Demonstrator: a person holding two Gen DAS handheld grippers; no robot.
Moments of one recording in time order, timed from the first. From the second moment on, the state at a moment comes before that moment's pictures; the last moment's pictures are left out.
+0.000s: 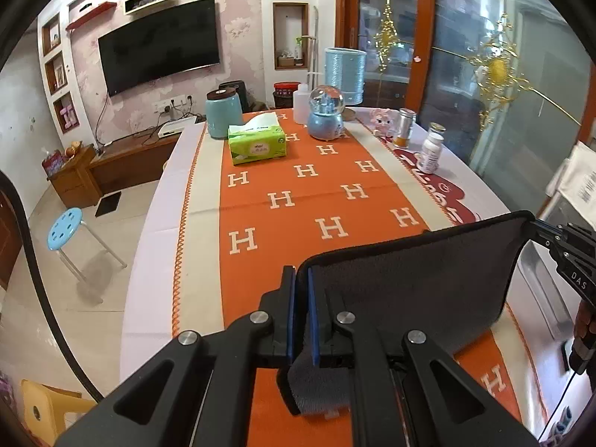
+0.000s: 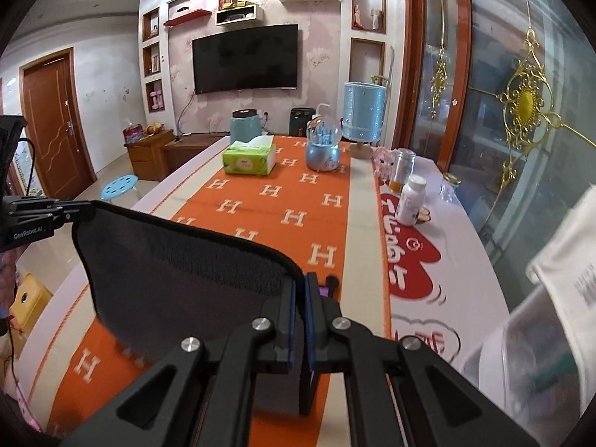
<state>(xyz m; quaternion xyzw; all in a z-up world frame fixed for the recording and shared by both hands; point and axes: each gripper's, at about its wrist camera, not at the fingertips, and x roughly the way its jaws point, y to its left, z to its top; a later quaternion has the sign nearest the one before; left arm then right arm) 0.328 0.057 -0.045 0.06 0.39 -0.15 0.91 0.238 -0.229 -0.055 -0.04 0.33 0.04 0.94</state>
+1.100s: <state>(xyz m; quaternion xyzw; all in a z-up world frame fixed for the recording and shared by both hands) 0.399 0.068 -0.120 0.03 0.45 -0.08 0.89 0.317 -0.230 -0.112 -0.02 0.36 0.01 0.93</state>
